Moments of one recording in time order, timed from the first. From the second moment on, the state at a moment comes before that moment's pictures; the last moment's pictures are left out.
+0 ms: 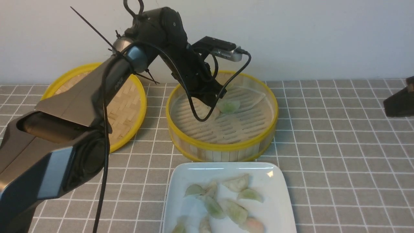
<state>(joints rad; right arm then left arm) 0.03 1.14 -1.22 0.43 1.26 -0.15 -0.36 2.51 -2.46 -0.36 1.23 0.39</state>
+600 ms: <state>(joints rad) 0.03 1.14 -1.22 0.44 1.26 -0.14 -0.36 2.57 -2.46 -0.36 1.14 0.57</state>
